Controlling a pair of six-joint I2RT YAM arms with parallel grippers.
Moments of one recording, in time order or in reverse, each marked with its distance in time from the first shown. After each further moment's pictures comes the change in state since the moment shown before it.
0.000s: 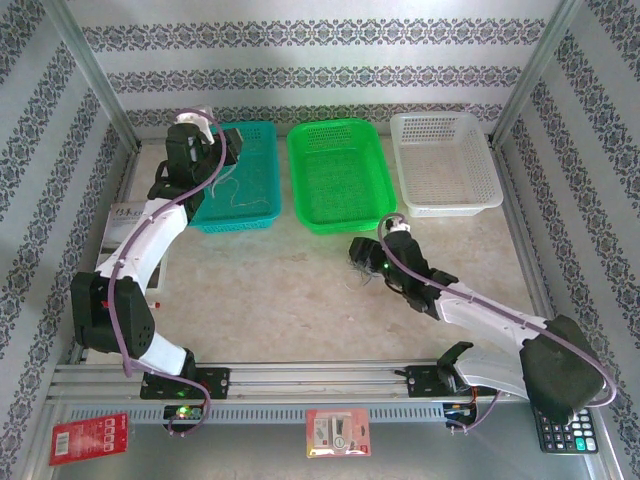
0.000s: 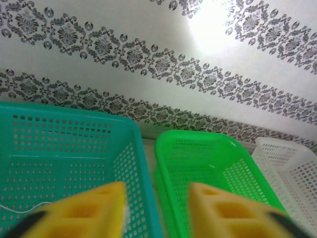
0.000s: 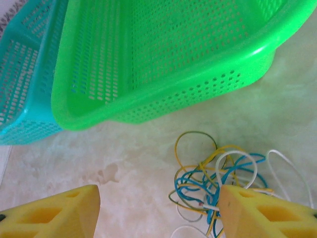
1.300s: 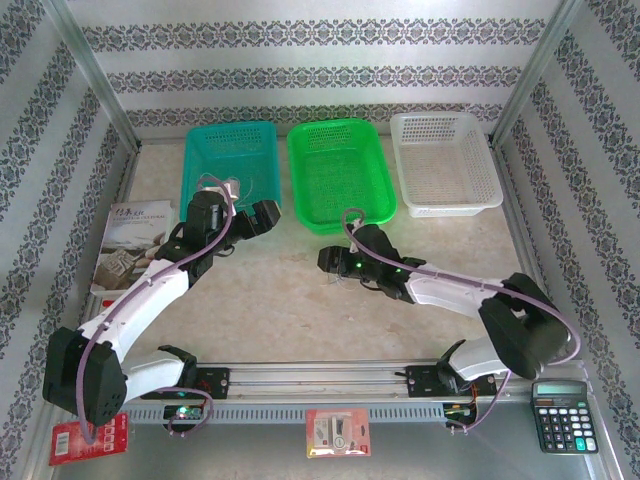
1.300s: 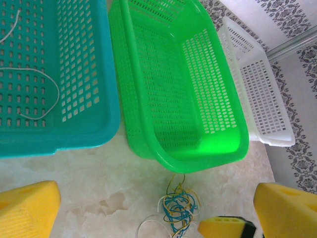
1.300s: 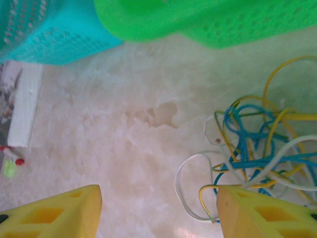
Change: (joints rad) left arm -0.215 -0.351 -0.472 -0.120 0.111 -0.293; right arm 0.093 0.262 0.124 0.057 -0.257 -0.010
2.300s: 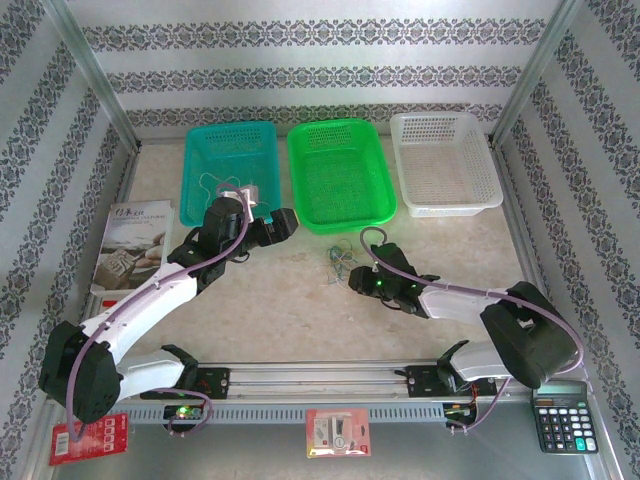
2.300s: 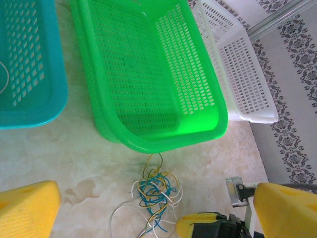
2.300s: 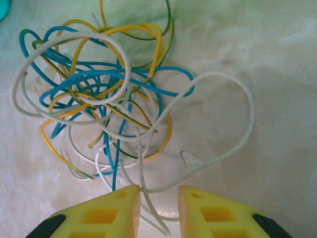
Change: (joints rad) left arm -0.146 0.011 0.000 0.031 -0.053 -0.026; right arm -0.079 -0.022 -0.208 0.006 0.019 0.023
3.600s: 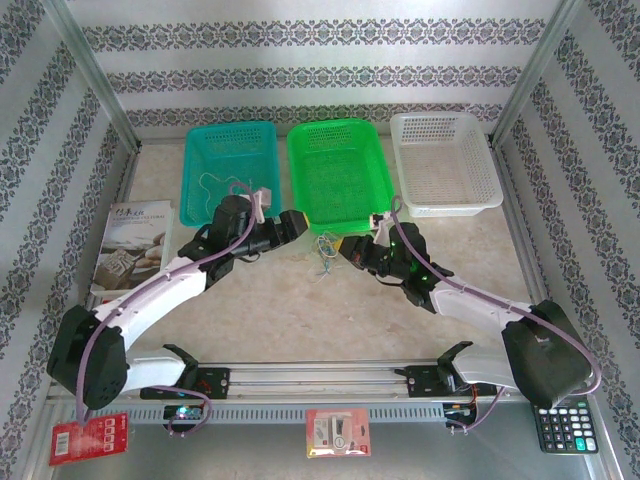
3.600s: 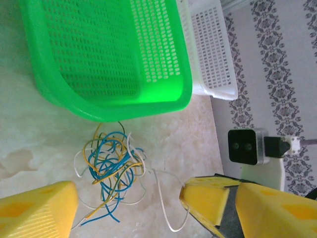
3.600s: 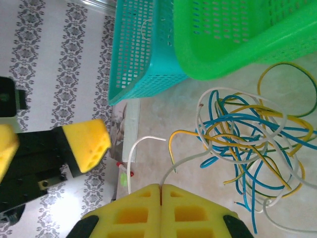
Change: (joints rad) left arm -0.023 0.088 0.008 0.082 0.193 -0.177; right arm -0.062 -0.131 0.069 0.277 -0.301 0.289
